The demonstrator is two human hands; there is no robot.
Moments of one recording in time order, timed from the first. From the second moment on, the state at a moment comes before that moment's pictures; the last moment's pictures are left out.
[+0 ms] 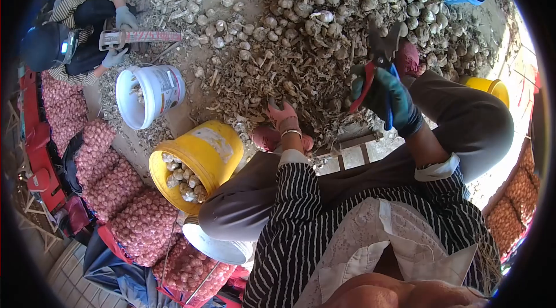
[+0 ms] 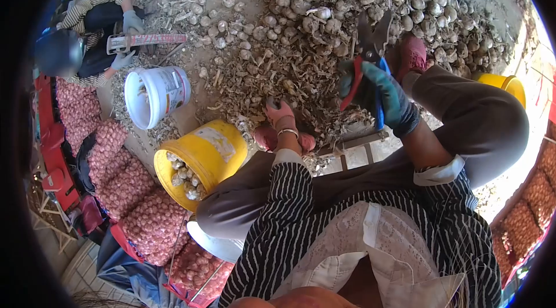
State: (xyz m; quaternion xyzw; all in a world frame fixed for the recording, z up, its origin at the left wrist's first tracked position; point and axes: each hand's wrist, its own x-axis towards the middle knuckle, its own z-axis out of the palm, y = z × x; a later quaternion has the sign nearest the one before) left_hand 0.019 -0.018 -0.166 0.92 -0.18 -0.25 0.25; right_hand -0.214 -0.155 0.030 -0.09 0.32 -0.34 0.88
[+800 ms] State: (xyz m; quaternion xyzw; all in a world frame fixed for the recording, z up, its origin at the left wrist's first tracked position) left_hand 0.101 -0.286 -0.186 0.85 -0.42 -0.32 0.06; right_hand -0.187 -0.139 -0.003 -0.28 0.56 -0.17 0.76
